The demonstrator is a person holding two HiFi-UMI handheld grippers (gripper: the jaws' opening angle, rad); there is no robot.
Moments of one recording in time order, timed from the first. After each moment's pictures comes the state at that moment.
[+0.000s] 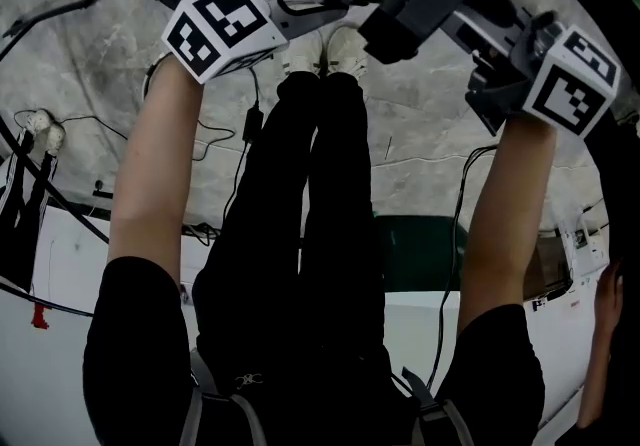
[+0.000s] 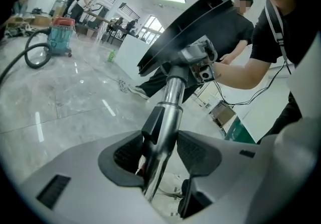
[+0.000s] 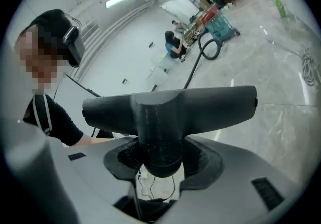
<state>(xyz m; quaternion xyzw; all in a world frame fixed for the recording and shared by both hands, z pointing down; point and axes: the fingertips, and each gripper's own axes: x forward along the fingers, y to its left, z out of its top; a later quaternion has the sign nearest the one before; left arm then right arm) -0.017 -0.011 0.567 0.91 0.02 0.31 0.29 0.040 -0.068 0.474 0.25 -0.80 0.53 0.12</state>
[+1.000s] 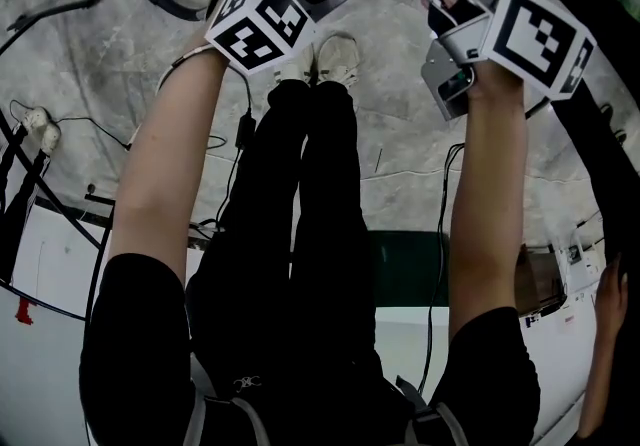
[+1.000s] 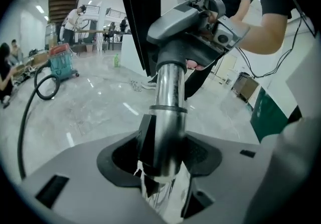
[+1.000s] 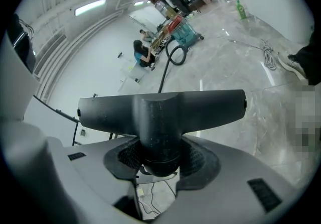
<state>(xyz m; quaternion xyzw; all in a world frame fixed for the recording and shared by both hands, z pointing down) 0.000 -0.021 0.594 0.91 -0.07 0.39 0.14 0.064 -0.077 0.503 0.43 -0.67 0.59 0.15</state>
